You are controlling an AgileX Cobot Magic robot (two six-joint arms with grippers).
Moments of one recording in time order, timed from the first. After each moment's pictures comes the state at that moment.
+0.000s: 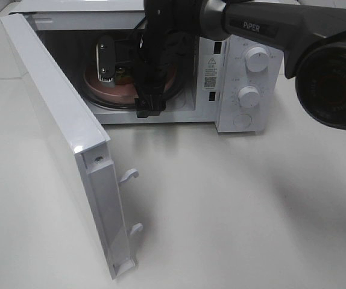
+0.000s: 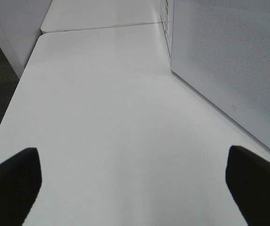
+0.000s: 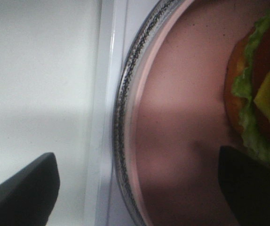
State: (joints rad) left arm -0.02 0.00 -0.50 0.00 1.04 0.08; right arm 0.60 2.47 -2.20 -0.03 0.81 -1.09
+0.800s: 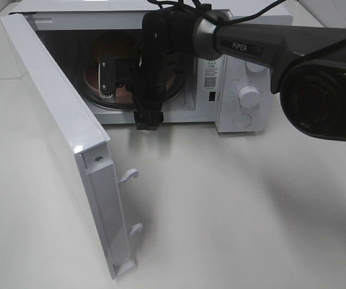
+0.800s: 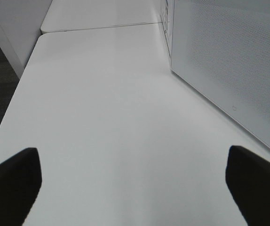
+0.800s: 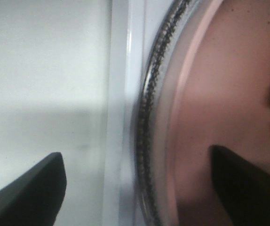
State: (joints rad) left arm -0.02 0.00 -0.50 0.00 1.04 0.08; right arm 0.60 2.54 -2.20 -0.03 0.77 -1.06
